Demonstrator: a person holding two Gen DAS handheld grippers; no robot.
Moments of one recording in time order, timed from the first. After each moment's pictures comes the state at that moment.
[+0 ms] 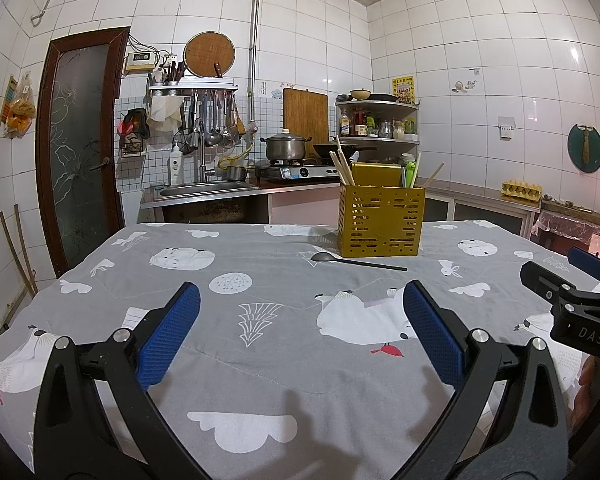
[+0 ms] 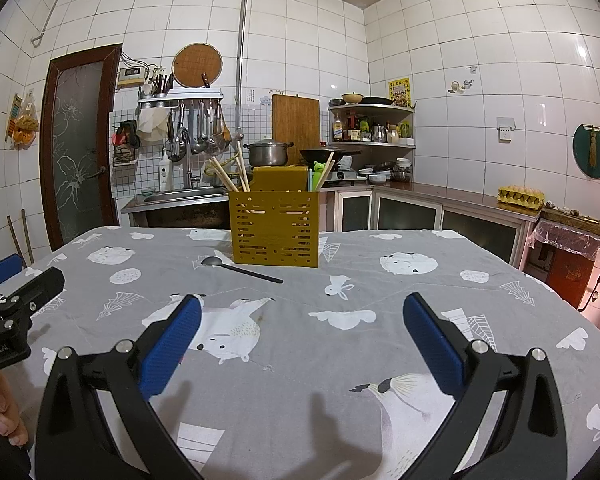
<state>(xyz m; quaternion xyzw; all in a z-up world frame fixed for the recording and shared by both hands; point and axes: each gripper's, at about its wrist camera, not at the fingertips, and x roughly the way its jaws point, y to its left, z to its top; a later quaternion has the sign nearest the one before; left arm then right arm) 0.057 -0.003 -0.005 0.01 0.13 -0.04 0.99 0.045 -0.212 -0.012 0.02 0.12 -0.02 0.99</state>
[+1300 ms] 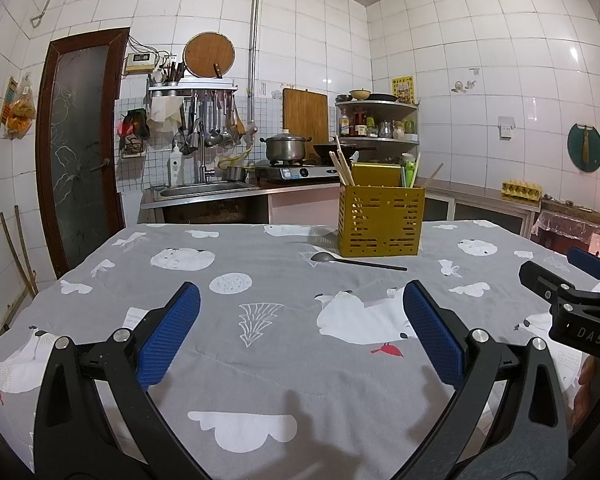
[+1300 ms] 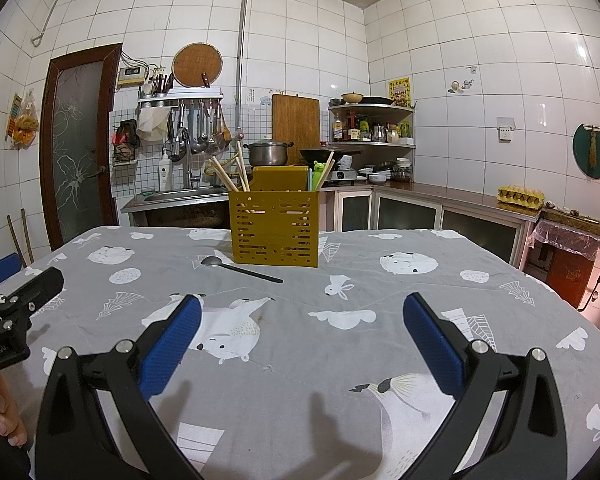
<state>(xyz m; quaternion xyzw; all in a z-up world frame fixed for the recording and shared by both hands) 0.058 -0.001 -0.002 0.01 0.13 -0.04 0.99 0.044 -0.212 -0.013 0.01 0.12 -0.02 0.99</state>
